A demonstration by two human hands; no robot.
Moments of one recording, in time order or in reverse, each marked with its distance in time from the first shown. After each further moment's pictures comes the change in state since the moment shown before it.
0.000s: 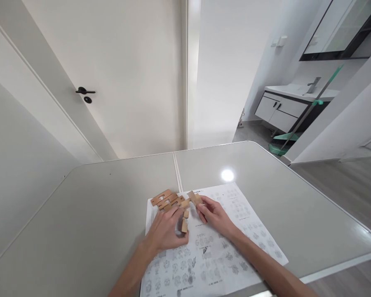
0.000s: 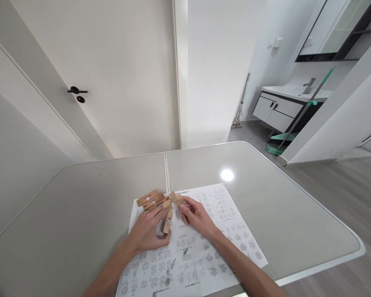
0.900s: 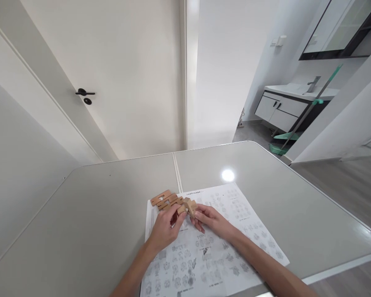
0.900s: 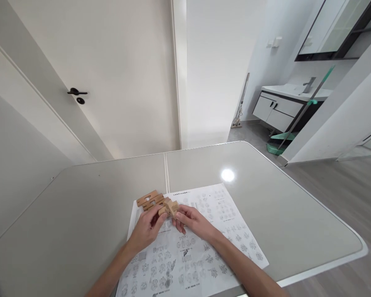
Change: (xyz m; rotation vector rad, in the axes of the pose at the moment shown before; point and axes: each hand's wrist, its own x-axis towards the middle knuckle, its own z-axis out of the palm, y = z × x) left_hand 0.007 0.006 -0.007 -0.496 0.108 -0.157; right_hand 0.000 -0.004 0.002 0.140 -0.275 0.125
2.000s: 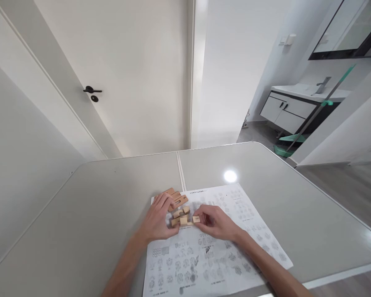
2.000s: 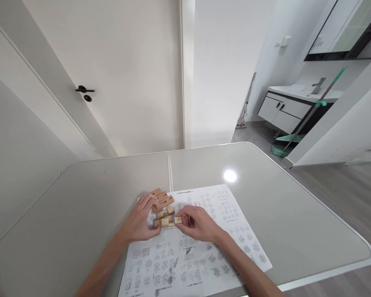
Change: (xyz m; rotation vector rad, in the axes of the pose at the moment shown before) left_hand -0.002 -0.012 -0.038 0.359 0.012 0.252; right_hand -0.011 0.000 -0.003 -0.736 0.065 -0.163
